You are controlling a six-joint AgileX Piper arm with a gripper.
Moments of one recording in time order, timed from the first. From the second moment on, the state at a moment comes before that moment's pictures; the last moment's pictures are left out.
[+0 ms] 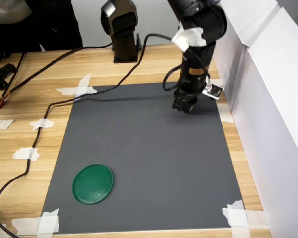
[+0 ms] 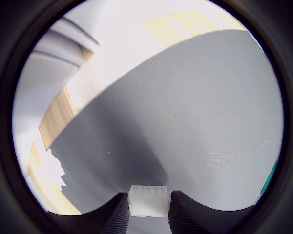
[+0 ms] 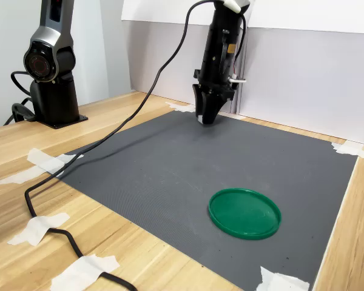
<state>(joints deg) 35.2 103.7 -69.8 1.5 55.6 -24.5</state>
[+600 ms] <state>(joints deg) 9.8 97.1 -69.8 1.9 49.6 -22.4</state>
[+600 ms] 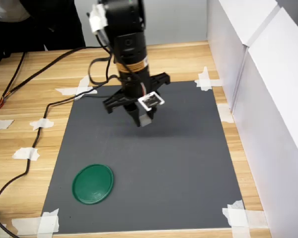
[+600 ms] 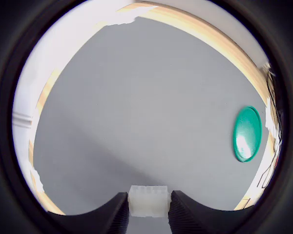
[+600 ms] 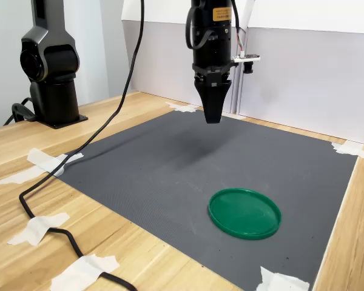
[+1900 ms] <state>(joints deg) -7.1 120.2 -93.6 5.1 49.1 -25.2</state>
